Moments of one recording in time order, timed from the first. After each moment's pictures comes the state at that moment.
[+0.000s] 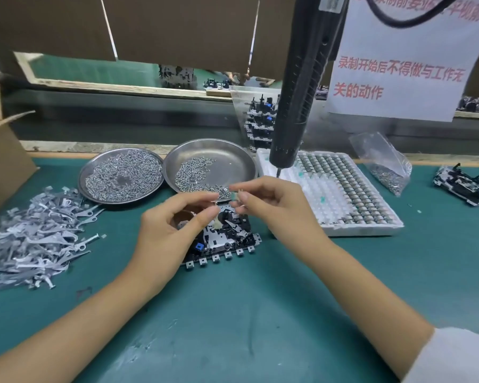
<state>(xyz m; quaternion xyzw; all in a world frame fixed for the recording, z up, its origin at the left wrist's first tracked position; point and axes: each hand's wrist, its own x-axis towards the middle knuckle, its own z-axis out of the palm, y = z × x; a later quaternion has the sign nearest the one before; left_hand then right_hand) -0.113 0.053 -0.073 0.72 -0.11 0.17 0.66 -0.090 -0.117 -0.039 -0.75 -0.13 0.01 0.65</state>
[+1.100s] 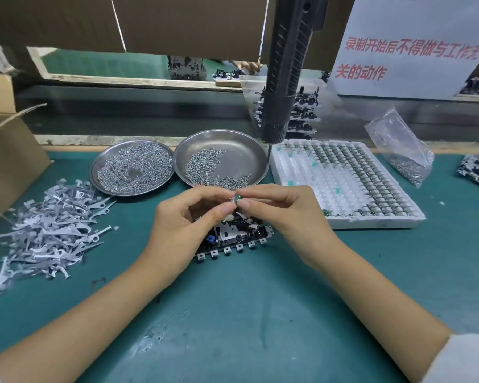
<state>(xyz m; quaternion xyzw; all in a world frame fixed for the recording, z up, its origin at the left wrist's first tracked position) -0.113 0.051 -0.073 0.71 -0.16 0.14 0.67 -0.092 -0.119 -0.057 -0.68 -0.14 0.05 0.72</state>
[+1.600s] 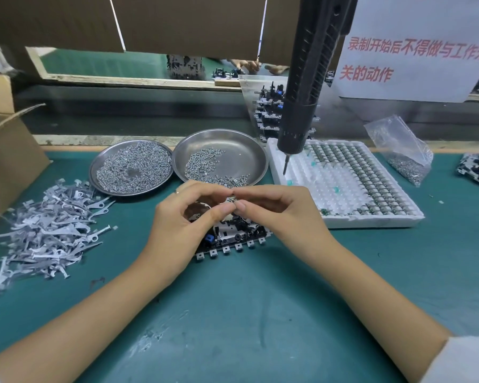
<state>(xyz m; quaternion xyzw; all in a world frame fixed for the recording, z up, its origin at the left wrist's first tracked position) -0.112 0.053 -0.075 0.73 -0.16 0.17 0.64 -0.095 -0.117 -0.057 -0.71 -0.20 0.03 0.68</state>
